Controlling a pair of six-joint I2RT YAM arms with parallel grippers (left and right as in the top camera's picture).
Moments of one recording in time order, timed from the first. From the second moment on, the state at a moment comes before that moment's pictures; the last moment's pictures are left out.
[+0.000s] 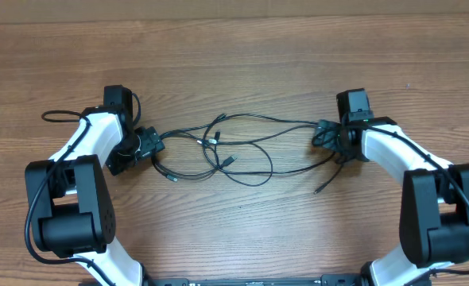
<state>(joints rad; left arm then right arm) 0.10 1.90 1.14 -0.78 -0.03 -0.47 0.11 1.78 0.98 -0.46 -0.04 0.38</state>
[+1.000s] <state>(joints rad) -0.03 1.90 1.14 -0.69 -0.04 -0.33 0.40 1.81 1.20 -0.90 -0.30 0.32</state>
